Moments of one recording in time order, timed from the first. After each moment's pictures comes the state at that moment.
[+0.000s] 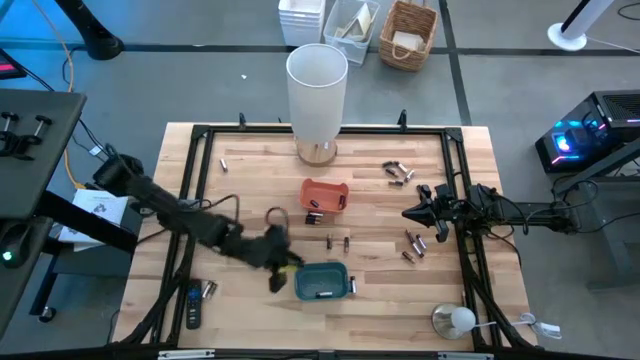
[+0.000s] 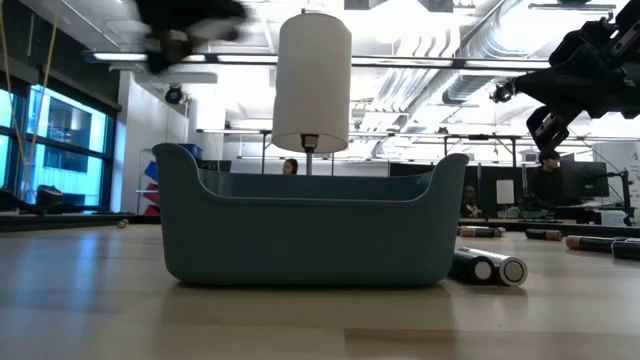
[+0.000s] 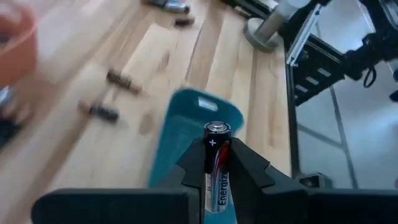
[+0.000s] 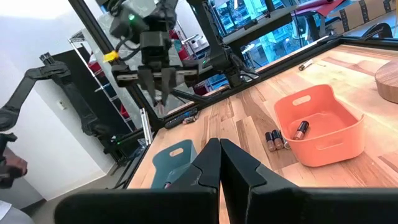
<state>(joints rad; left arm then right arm) -0.47 1.44 0.91 -0.09 -0.29 -0.71 -0.03 0.04 0.01 0.03 -0.12 0.47</state>
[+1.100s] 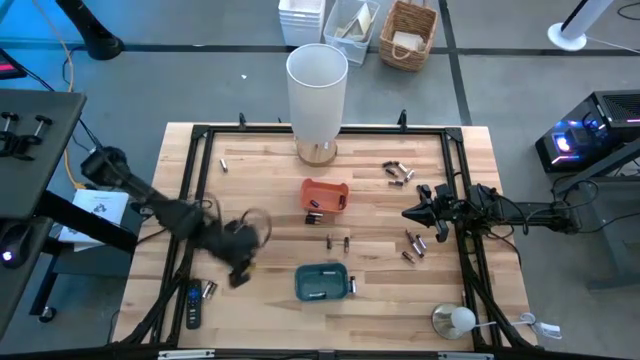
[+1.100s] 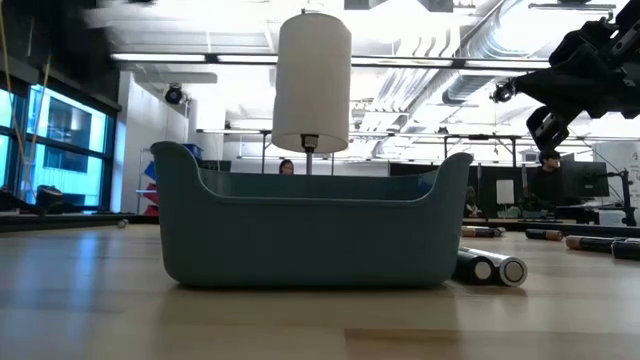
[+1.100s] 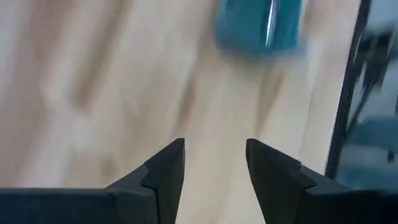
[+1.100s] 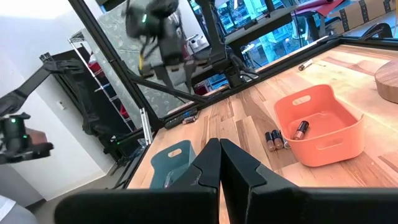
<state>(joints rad) -0.58 1.22 0.89 -0.76 -0.13 -0.91 -0.03 0.04 0.01 0.03 -0.12 0.47</state>
